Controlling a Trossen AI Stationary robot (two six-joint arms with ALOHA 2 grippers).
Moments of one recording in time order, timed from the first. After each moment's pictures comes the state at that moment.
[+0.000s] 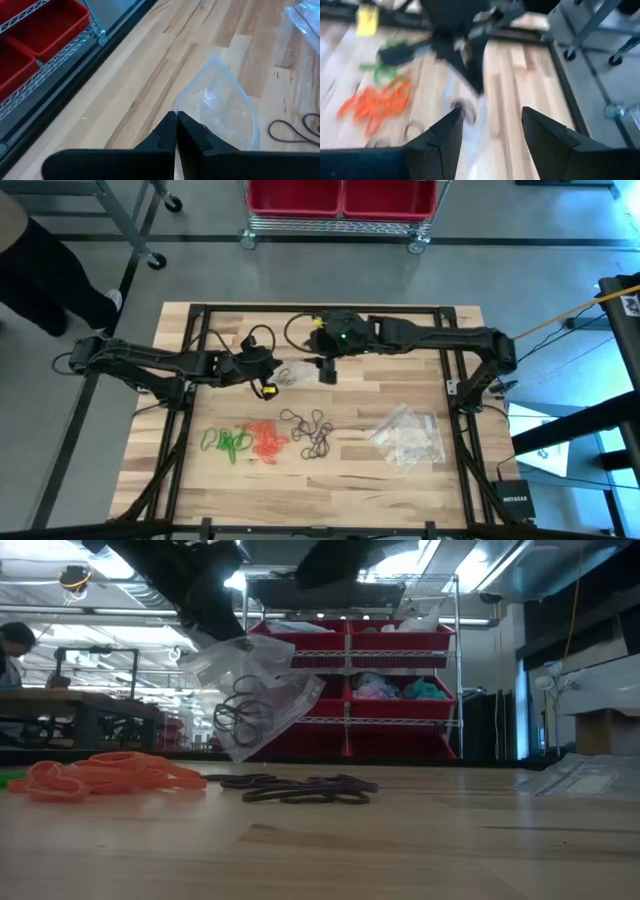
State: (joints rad) left arm -0.01 1.17 0.76 -0.26 -0.54 -0.15; right arm -0.10 1.70 1.59 -0.51 0.00 -0.19
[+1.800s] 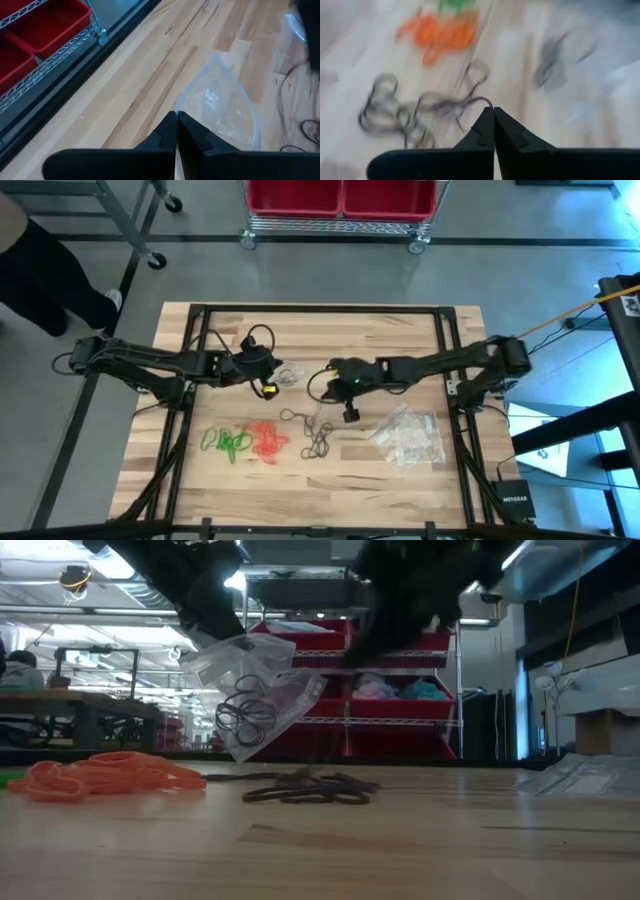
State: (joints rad) left arm -0.01 1.17 0.76 -0.25 -0.54 -0.19; right arm 0.02 1.60 1.02 -0.11 -0.08 -0.27
